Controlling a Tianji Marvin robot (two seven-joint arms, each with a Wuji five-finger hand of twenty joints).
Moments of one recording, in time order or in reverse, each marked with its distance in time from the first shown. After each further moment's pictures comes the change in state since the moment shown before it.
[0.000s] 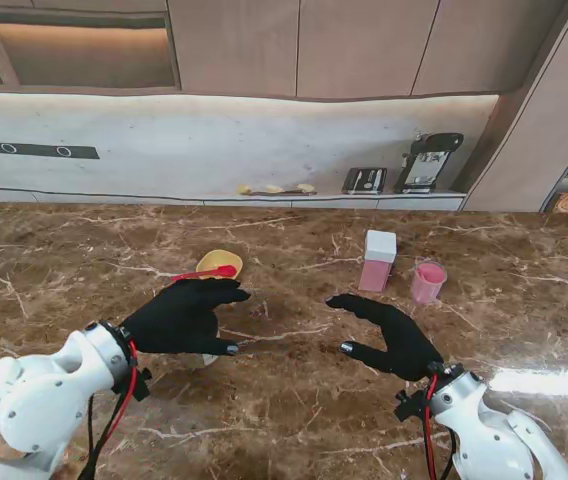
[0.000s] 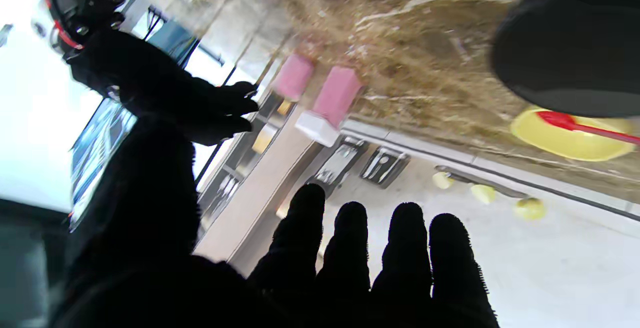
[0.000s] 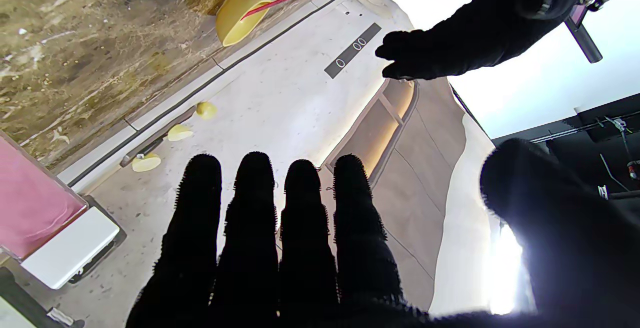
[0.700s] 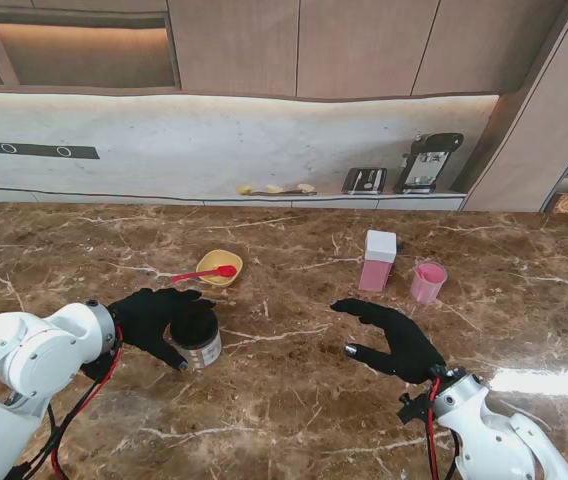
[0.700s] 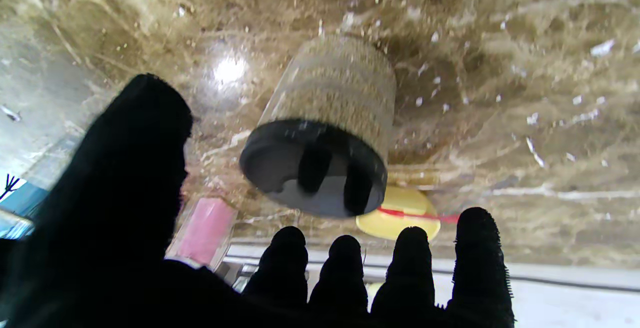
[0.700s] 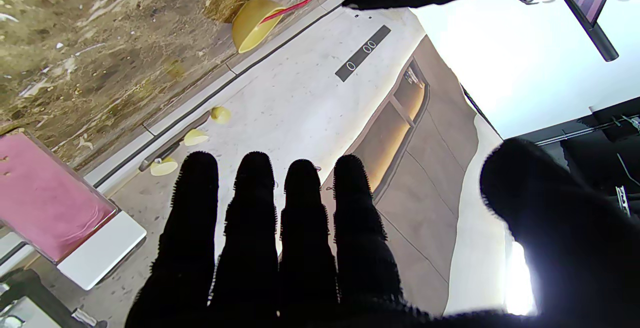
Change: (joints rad) left arm -0.197 0.087 0.059 0.169 0.232 0.084 -0.310; right arm 0.002 0.000 0.007 0.032 0.010 -0.003 0.008; left_hand -0.066 -0.237 0.236 -0.014 -0.221 -0.121 -0.173 -0.140 -0.164 -0.047 -0.183 -0.023 -0.143 0.026 -0.046 0.007 0.006 0.211 0.069 0.076; right_hand 0.000 0.000 0.000 0.000 0.000 0.000 0.000 0.000 0.001 0.000 0.000 0.000 0.000 0.000 0.000 0.000 0.009 0.025 0.023 0.000
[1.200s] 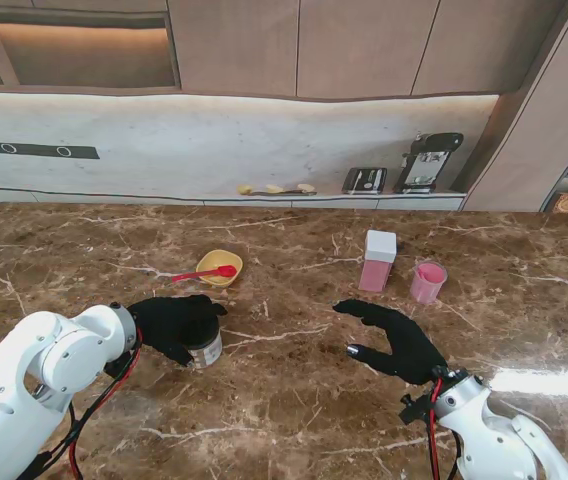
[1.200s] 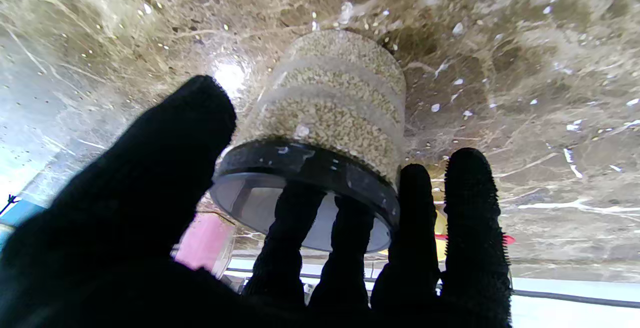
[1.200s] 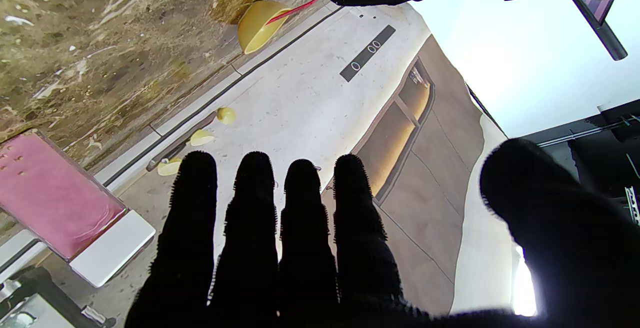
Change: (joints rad) left arm -0.090 -0.004 0.131 0.121 0.029 0.004 0.089; right arm -0.008 0.000 0.006 -0.002 0.001 0.010 0.002; left_hand 0.000 -0.091 0.365 -0.039 -0.053 -0.058 0.077 0.473 -0.012 0.013 0.099 0.428 0.211 0.056 0.446 0.544 0.302 -0.022 0.487 0.211; right_hand 0.000 0.000 0.000 0.000 0.000 0.000 0.008 0.000 0.000 0.000 0.000 0.000 0.000 0.000 0.000 0.000 0.000 0.011 0.000 0.010
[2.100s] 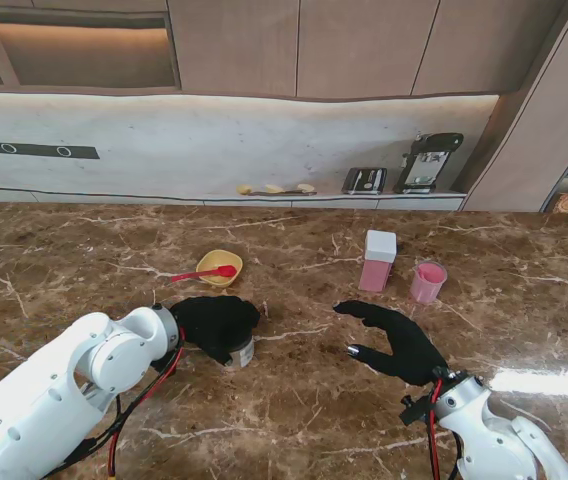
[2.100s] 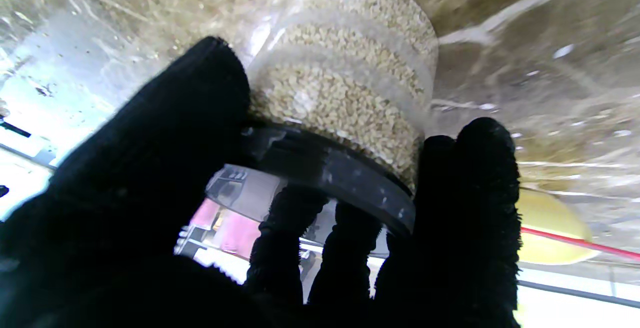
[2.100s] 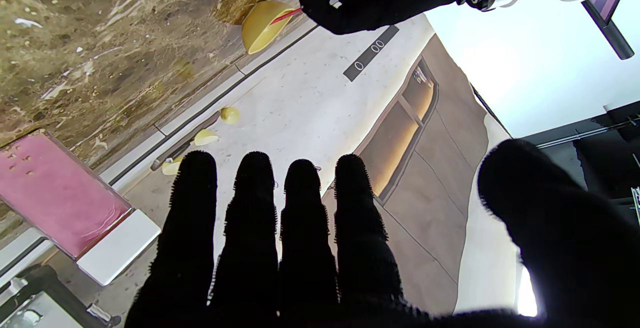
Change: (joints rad) left arm -0.152 -0.020 0.258 0.133 -0.110 0.035 0.224; right arm -0.004 0.000 0.000 -0.001 -0.004 0.009 -0.006; left_hand 0.094 -0.150 0.019 -0.059 0.033 -0.036 0.676 0.344 0.193 0.027 0.446 0.314 0.327 0.174 0.162 0.386 0.338 0.041 0.205 0.004; right_hand 0.000 0.002 0.011 0.000 0.000 -0.009 0.000 0.000 0.000 0.000 0.000 0.000 0.000 0.000 0.000 0.000 0.001 0.001 0.000 0.013
